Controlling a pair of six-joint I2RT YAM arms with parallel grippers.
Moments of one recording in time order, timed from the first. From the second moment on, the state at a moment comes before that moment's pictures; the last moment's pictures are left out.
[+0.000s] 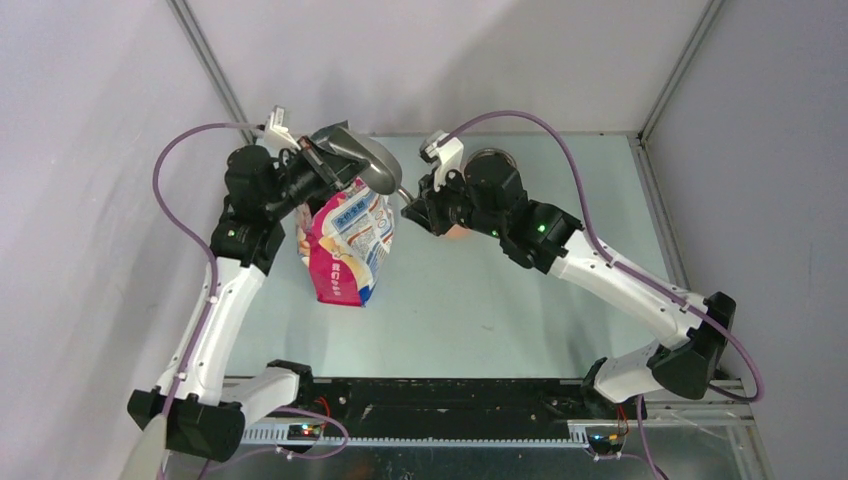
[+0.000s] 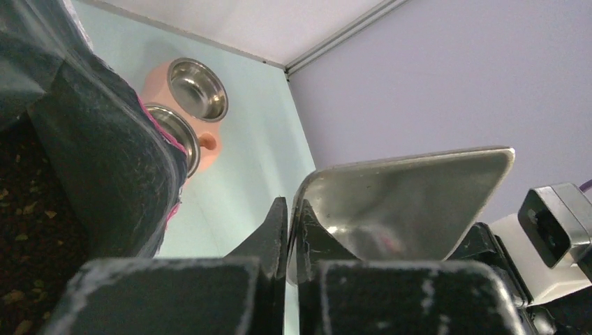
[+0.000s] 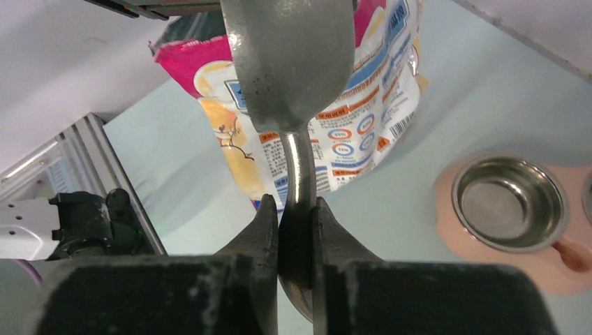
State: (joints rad) left arm -0.19 1.08 1.19 -0.23 0.45 -0.85; right arm 0.92 1.43 1.47 -0.32 -0.06 0.17
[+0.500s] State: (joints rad) left arm -0.20 0.74 1.21 -0.57 0.27 0.15; right arm 0.72 1.23 1.40 -0.65 -0.48 -0.12
